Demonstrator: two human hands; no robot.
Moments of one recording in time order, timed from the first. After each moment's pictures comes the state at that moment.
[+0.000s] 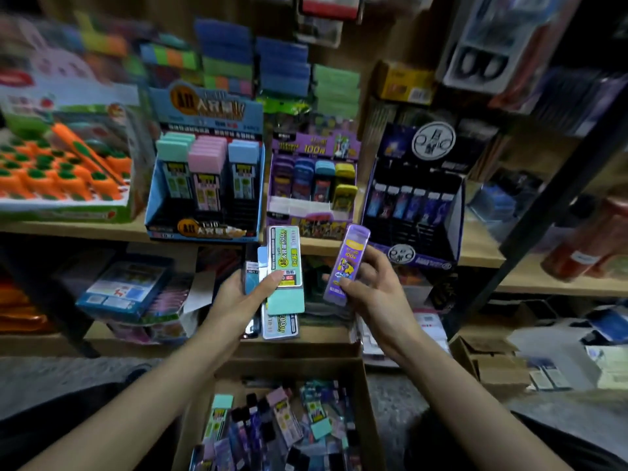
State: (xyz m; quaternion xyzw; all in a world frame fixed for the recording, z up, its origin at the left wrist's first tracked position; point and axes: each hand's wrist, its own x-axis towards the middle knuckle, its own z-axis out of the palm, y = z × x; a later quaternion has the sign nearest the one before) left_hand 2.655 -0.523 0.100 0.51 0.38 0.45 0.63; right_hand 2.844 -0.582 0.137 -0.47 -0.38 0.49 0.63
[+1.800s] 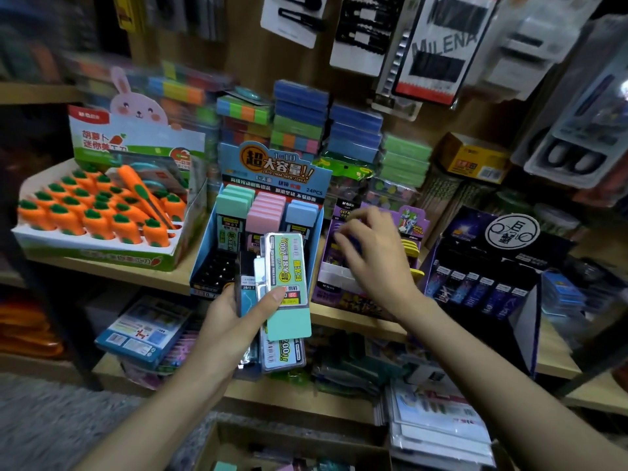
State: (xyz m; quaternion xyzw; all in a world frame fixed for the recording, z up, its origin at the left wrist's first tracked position) left_hand 2.610 -0.474 0.157 0.46 0.40 0.54 0.59; right_hand 2.808 -0.423 0.215 -0.57 -0.75 -0.11 0.32
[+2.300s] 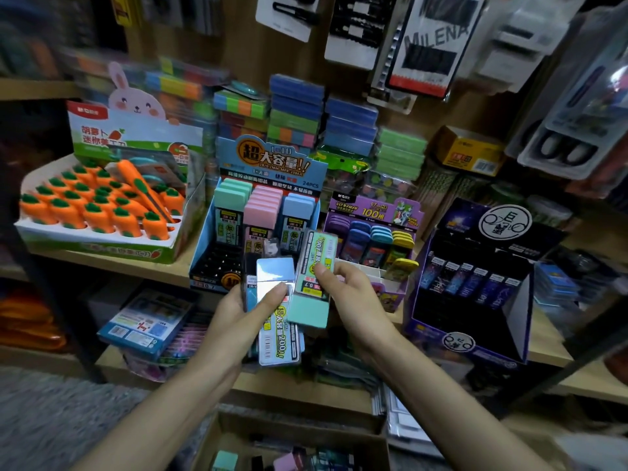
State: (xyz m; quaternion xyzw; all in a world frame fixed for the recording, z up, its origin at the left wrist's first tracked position) left_hand 2.619 -0.478 0.149 0.44 0.41 0.53 0.60; right_hand 2.768 -0.478 0.190 -0.56 -0.48 0.49 0.46
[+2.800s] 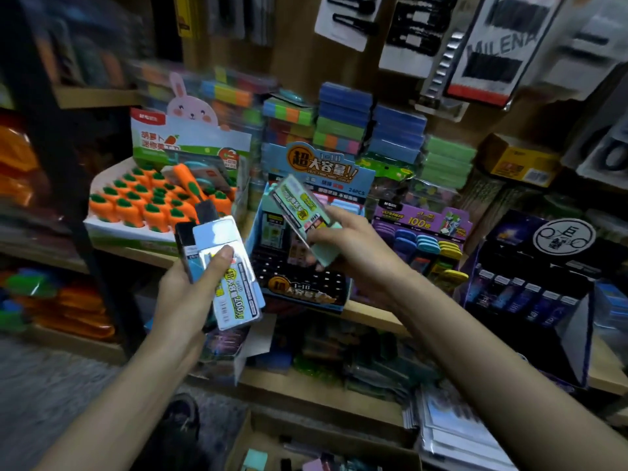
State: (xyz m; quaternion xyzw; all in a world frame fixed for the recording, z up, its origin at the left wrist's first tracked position) left_hand 2.527 -0.457 0.165 0.36 0.45 0.66 0.48; right_hand 2.713 -0.431 0.247 -0.49 -0.59 0.50 0.40
